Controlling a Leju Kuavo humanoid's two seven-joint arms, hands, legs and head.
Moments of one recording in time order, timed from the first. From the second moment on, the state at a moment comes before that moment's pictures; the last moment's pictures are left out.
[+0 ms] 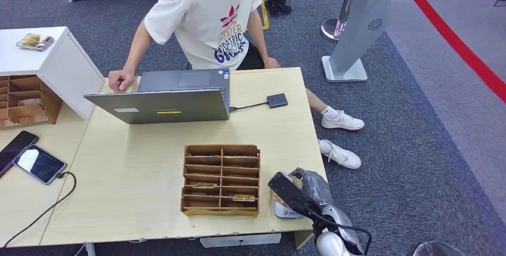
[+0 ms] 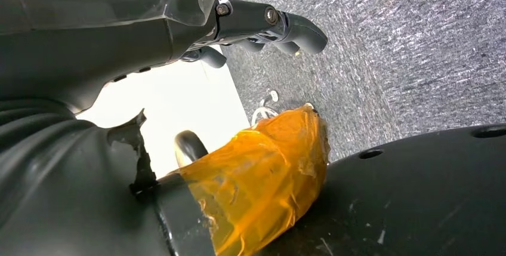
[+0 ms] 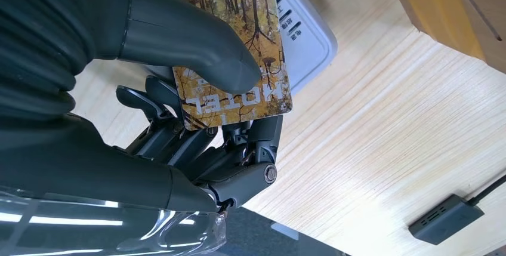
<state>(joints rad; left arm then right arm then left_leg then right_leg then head) -0.07 -0.03 -1.38 -0.08 1.07 0.17 0.24 -0.09 -0.03 0.44 -1.23 0.68 -0.20 0.14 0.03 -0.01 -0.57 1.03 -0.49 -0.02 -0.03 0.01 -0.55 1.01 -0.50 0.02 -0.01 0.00</state>
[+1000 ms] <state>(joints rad) -0.07 -0.03 -1.38 -0.08 1.09 0.17 0.24 -0.07 -0.03 0.44 -1.23 0.68 -0.21 0.14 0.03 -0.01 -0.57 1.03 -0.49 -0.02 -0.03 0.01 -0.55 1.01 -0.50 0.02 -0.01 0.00</state>
